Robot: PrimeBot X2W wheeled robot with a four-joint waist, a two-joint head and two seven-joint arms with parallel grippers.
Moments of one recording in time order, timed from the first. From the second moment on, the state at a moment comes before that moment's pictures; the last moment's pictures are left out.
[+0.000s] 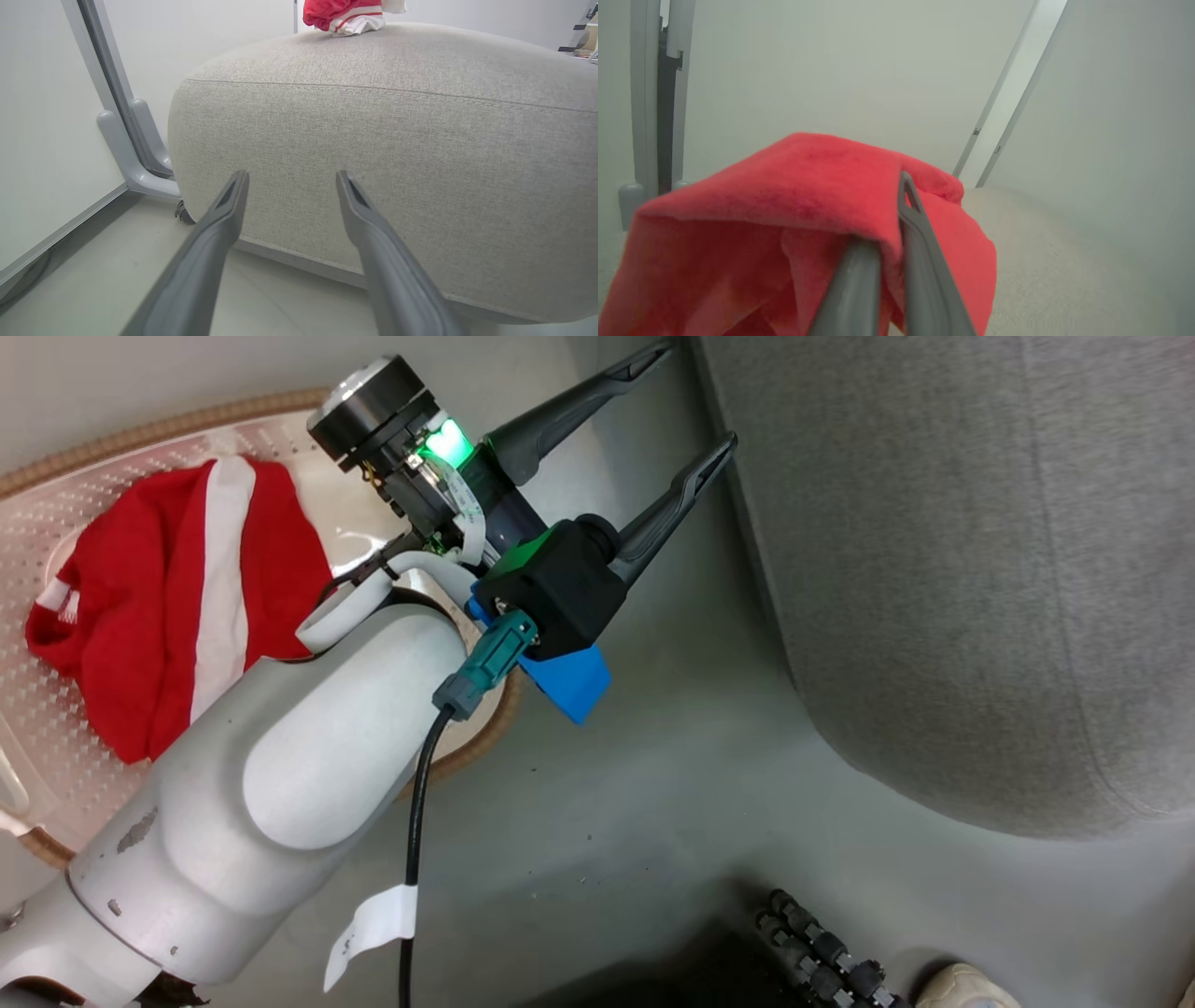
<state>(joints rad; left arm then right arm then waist) -0.98 0.30 -0.86 0.25 -0.13 -0.12 -0.21 -1.07 -0.37 -0.55 0.45 0.09 0.13 -0.26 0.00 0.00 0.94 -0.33</state>
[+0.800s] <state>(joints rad) -0.98 0.28 -0.88 0.28 -0.16 -0.09 -0.24 -0.87 -0.23 -0.54 0.53 0.08 0.13 -0.26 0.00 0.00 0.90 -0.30</state>
